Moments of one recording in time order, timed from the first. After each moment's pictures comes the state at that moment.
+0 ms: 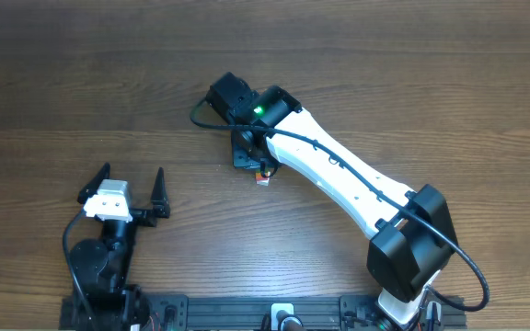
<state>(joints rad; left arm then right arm) 0.02 0.01 0.01 -0.07 0.10 -0.02 0.75 1.89 1.65 -1.19 0.06 0.66</state>
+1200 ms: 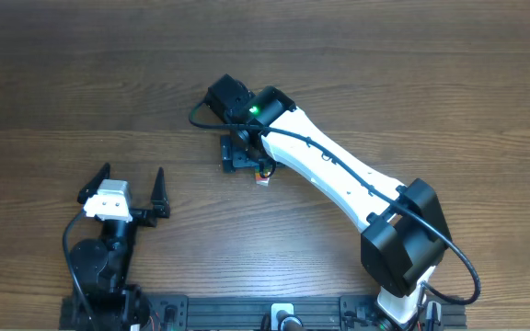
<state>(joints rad) 0.02 0.01 0.01 -0.07 0.10 -0.02 0.75 1.92 1.65 -1.19 0.07 0.66</state>
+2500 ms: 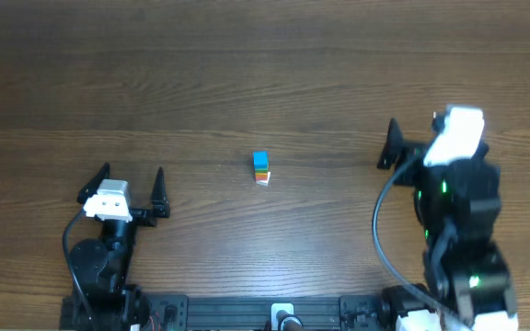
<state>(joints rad) 0.02 0.01 0.01 -0.07 0.10 -0.02 0.10 0.63 0.76 -0.46 0.16 0.10</state>
